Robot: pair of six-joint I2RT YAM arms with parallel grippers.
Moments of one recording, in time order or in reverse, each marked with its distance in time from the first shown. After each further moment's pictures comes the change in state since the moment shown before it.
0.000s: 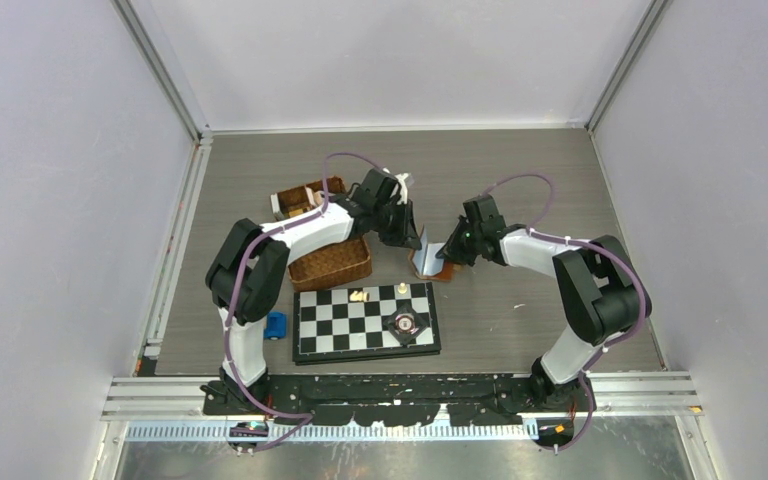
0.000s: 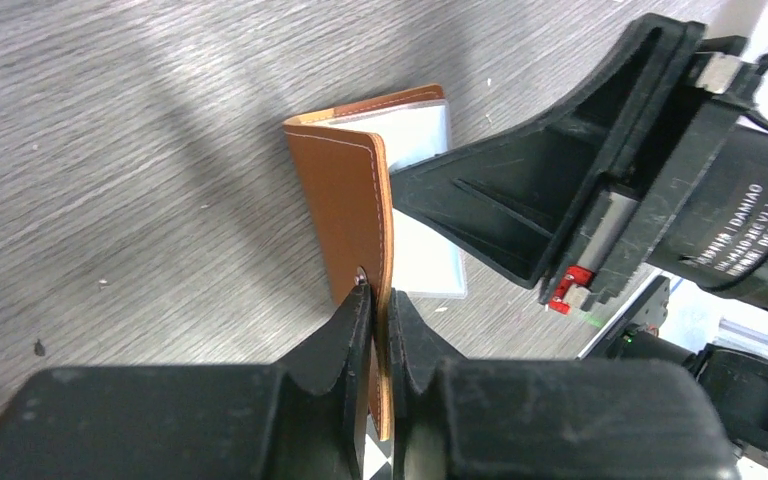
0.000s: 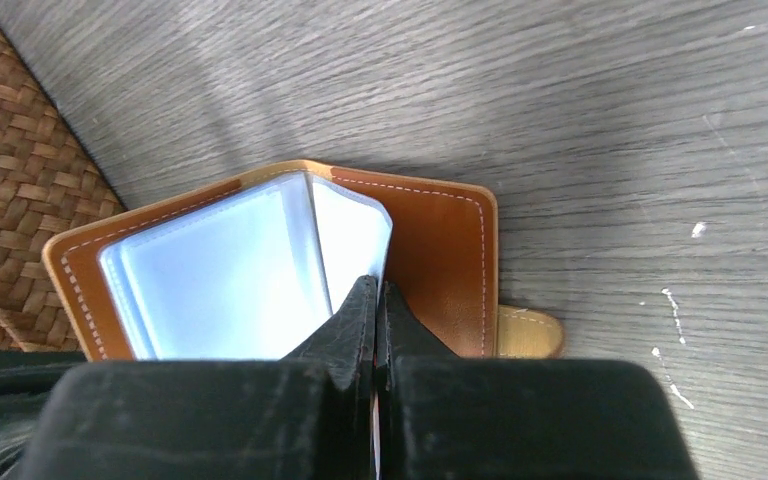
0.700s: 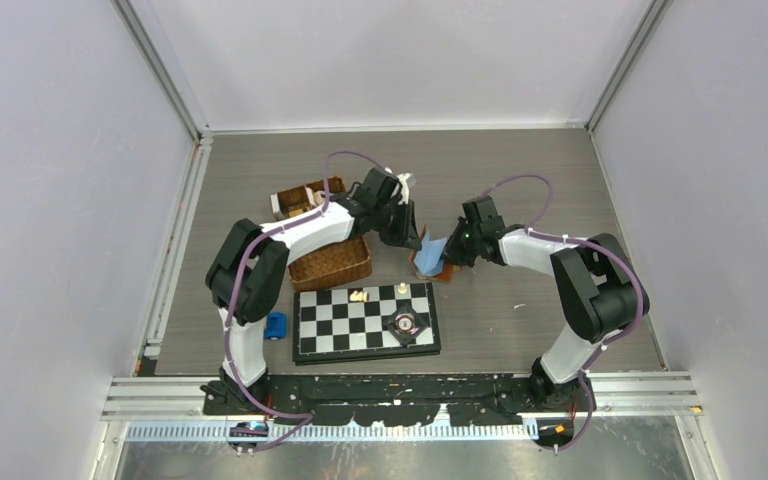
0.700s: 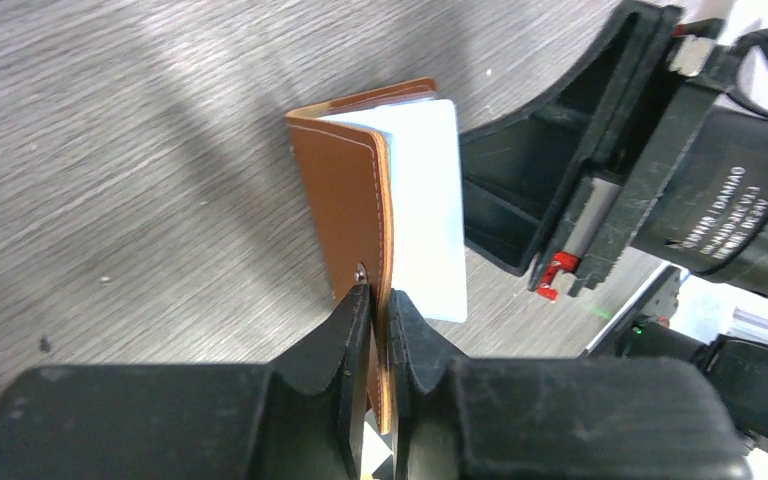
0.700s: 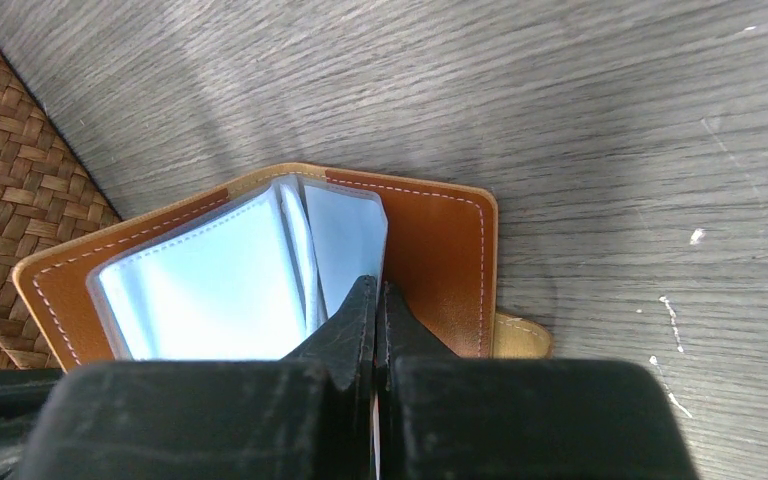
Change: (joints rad) left arm 0.002 0.000 0.006 -0.003 0.022 0.026; right arm 0.000 0.022 0.000 0.003 0.006 -0.005
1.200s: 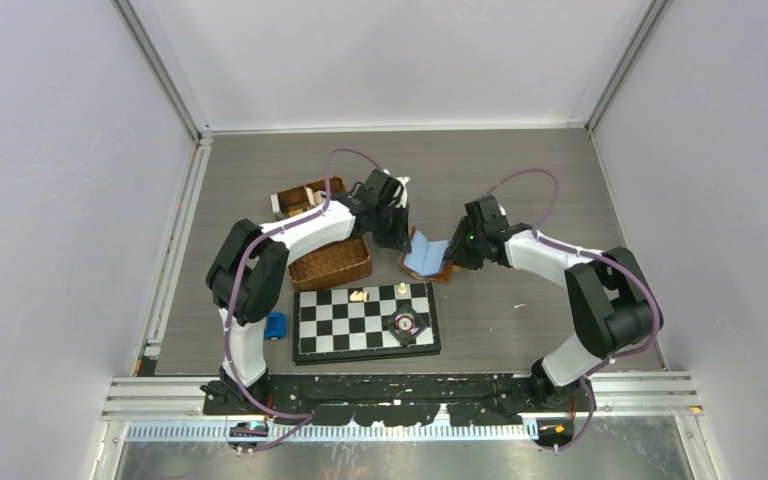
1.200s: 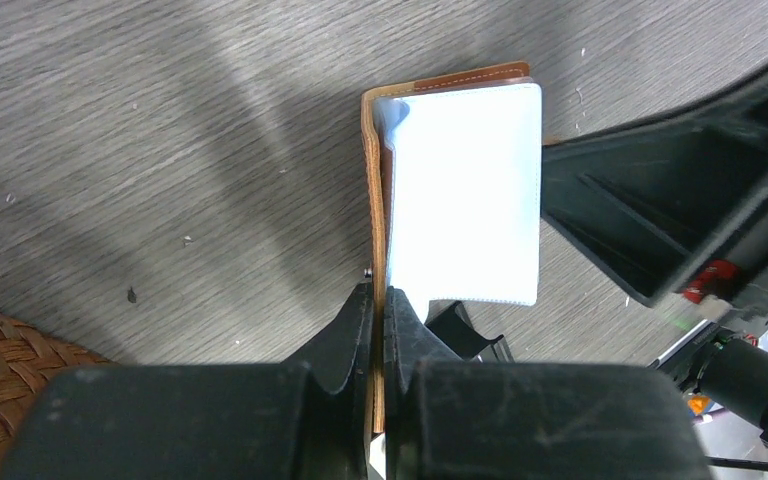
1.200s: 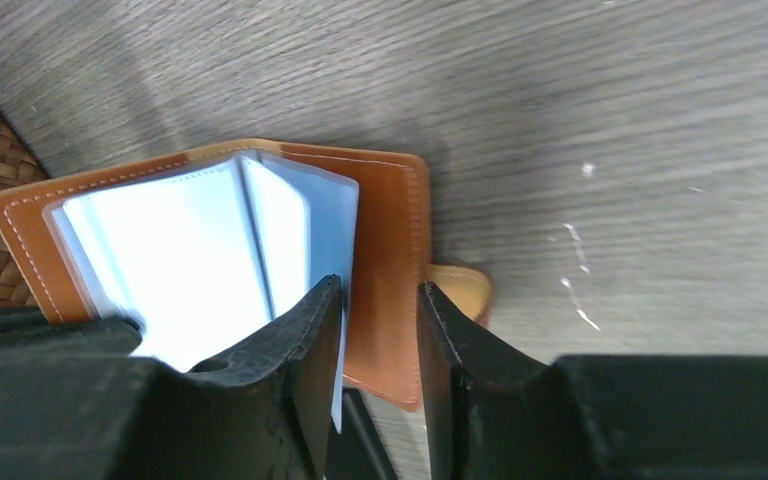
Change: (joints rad) left arm -0.003 0.000 0.029 -0.133 -0.132 0.080; right arm 0.004 -0.072 0.002 -0.105 0.076 -0.050
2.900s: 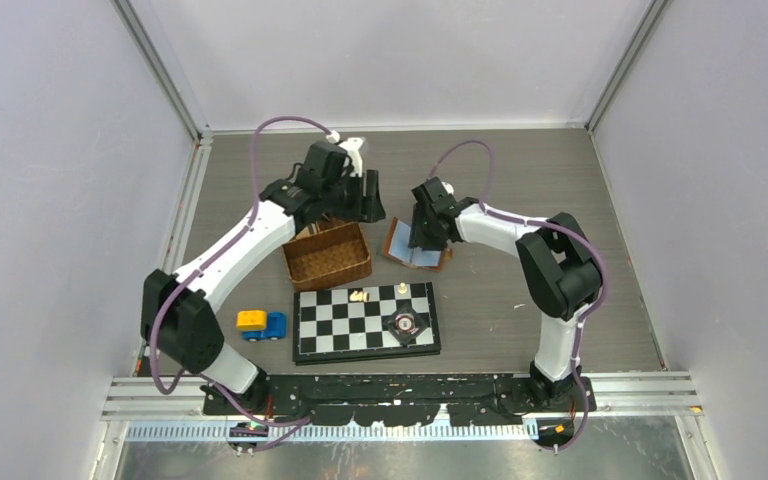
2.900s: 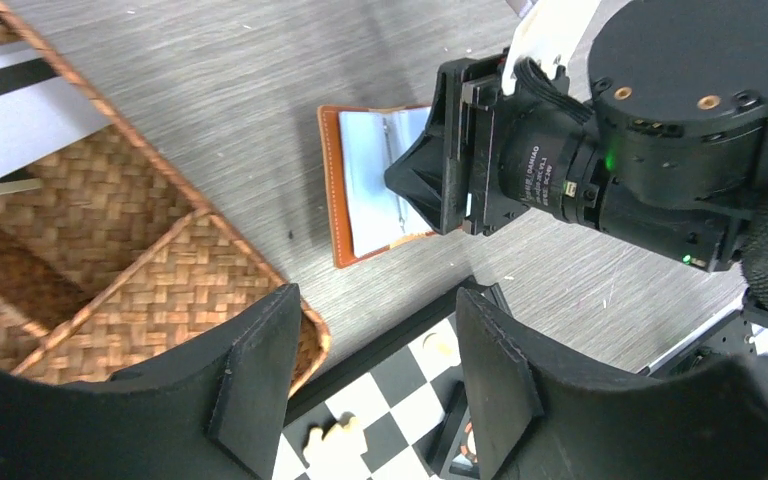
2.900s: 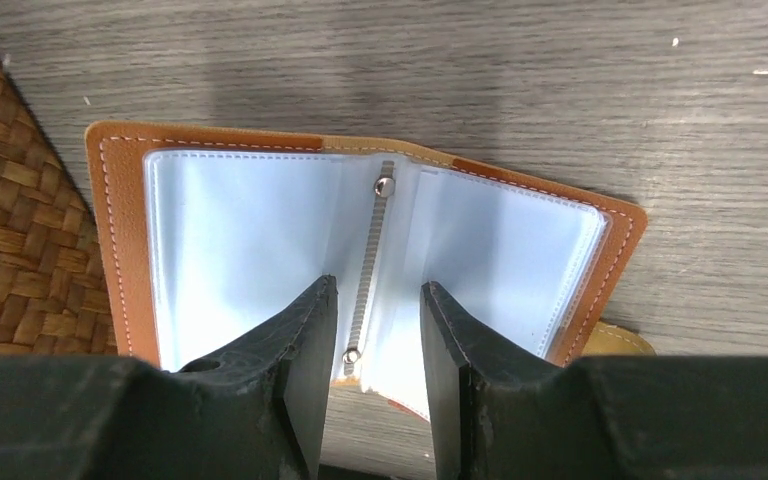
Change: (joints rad) left arm 0.101 -0.371 -0.037 -0.116 -0.101 0.107; right arm 0.170 0.279 0.372 -0.146 0.114 -0.157
